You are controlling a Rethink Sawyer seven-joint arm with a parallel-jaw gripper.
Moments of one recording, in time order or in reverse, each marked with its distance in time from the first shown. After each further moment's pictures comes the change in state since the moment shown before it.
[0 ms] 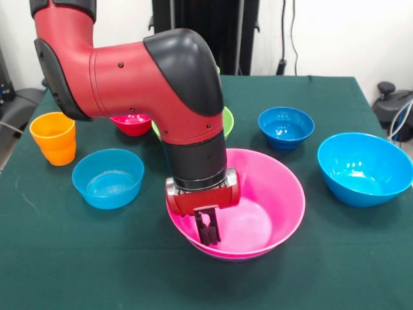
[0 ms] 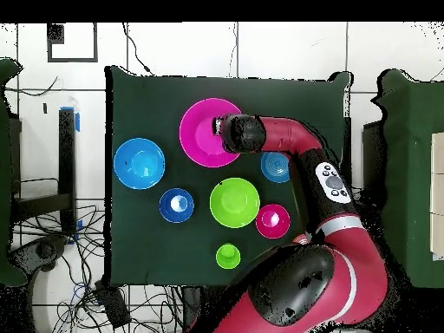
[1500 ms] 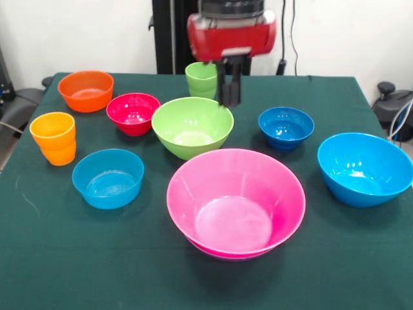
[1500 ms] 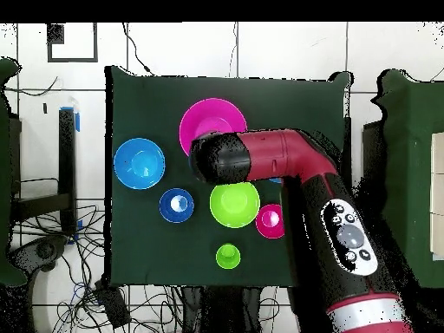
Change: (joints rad) arm 0.054 -0.560 -0.052 0.425 0.108 0.108 0.001
